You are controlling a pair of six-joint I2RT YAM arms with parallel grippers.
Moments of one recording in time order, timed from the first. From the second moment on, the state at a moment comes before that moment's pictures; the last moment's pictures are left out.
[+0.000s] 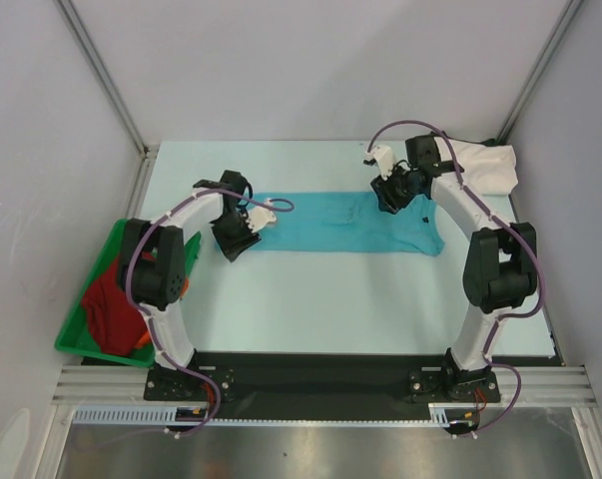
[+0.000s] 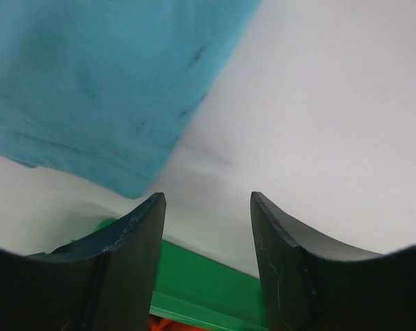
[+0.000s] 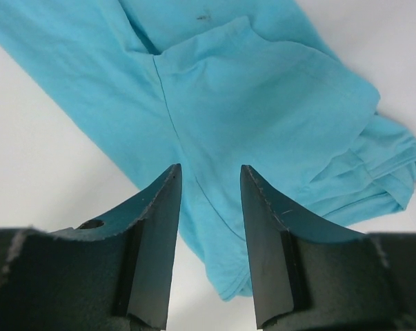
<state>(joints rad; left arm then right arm) -0.26 1.88 1.36 -0.94 0.07 0.80 0.20 1.85 1.54 -0.62 -0.39 -0.60</state>
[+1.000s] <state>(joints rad) -0.22 2.00 1.39 -0.82 -0.02 0.91 0.16 1.78 1.42 -0.60 -0.29 -0.60</state>
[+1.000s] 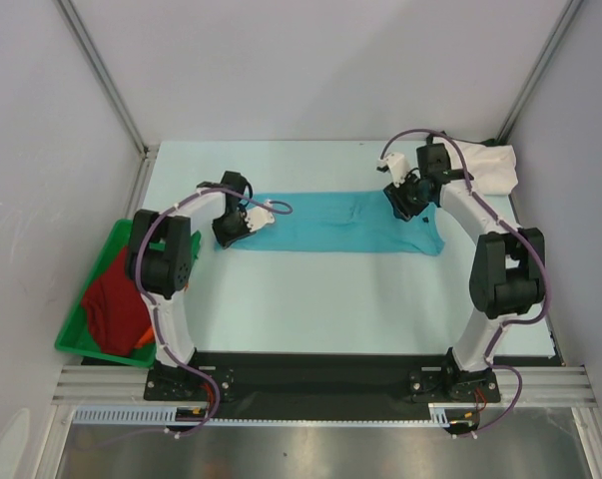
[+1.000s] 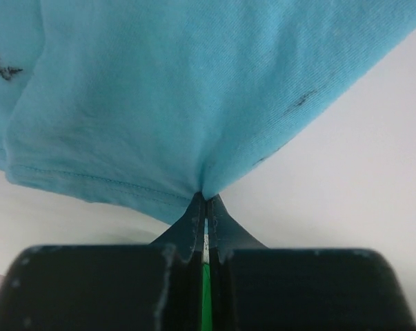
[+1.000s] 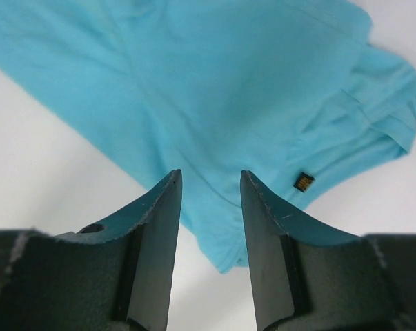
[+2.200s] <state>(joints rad) -0.34 1.78 1.08 -0.97 -0.02 0.80 0.08 2.33 1.91 -0.58 -0.15 -0.48</state>
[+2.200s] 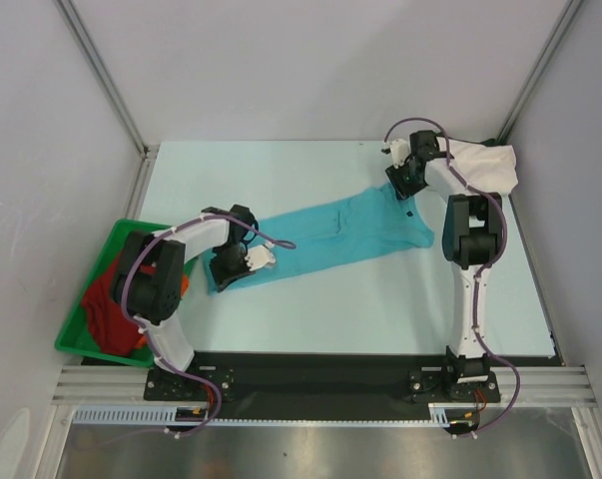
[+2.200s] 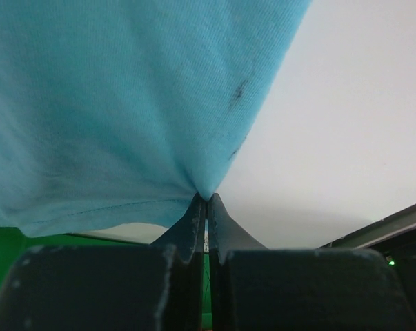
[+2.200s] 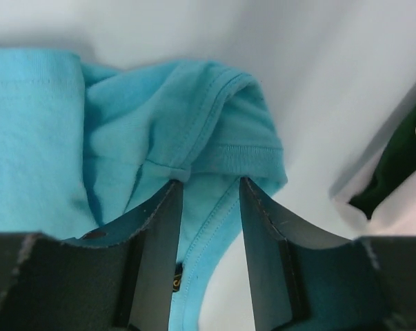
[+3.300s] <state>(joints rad) -0.55 1.83 1.14 -1.09 0.09 0.63 0.14 2.76 2.60 -0.59 -0.17 -0.40</state>
